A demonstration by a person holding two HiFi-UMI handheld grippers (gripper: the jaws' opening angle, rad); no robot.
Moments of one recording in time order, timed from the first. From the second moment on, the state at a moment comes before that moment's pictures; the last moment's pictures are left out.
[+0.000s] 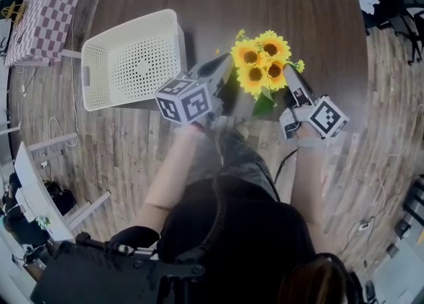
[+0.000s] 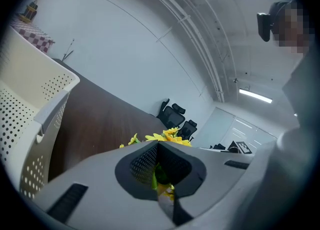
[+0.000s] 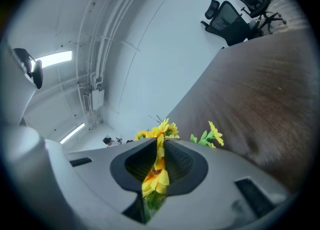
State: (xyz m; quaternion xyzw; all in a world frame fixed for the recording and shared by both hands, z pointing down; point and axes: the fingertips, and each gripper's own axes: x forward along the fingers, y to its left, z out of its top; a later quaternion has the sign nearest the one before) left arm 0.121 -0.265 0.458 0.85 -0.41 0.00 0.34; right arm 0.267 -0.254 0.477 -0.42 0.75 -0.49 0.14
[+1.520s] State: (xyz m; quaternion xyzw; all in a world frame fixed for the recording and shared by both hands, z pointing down) left arm 0.120 -0.192 0.459 0.85 -0.39 -0.01 0.35; right arm 0.288 -0.210 0.464 -0.47 0.79 -0.38 0.12
